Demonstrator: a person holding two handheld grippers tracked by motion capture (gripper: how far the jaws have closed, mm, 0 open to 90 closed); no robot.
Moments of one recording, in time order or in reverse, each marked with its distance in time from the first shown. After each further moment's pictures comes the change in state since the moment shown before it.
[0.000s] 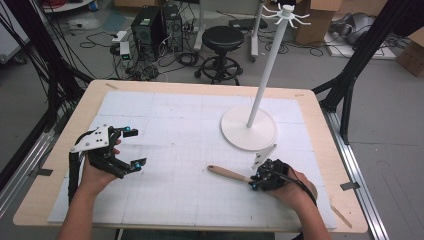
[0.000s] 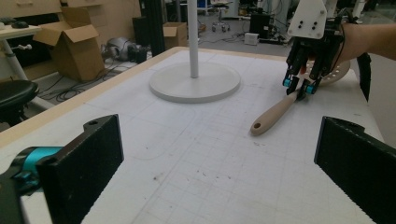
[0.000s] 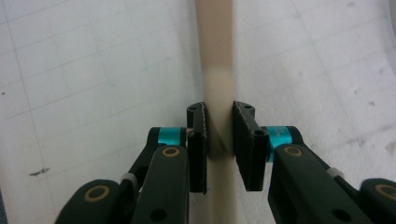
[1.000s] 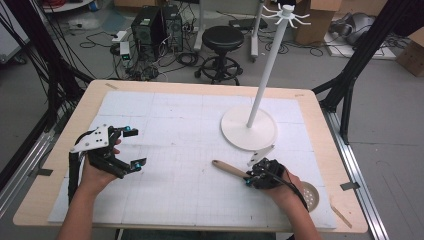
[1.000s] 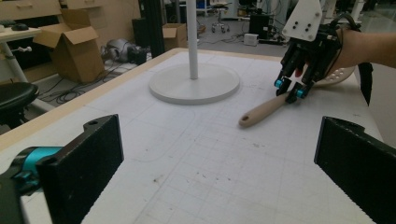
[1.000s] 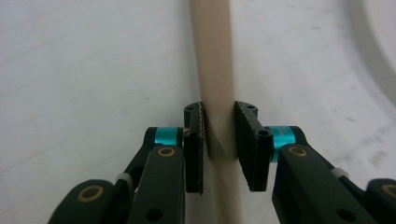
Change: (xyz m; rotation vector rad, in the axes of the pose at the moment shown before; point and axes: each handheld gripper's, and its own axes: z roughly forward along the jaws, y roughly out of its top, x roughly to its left) left arm -0.001 0.001 0.000 -0.004 -0.003 0.005; right arm 0.006 0.008 0.008 -0.068 -0.131 0.101
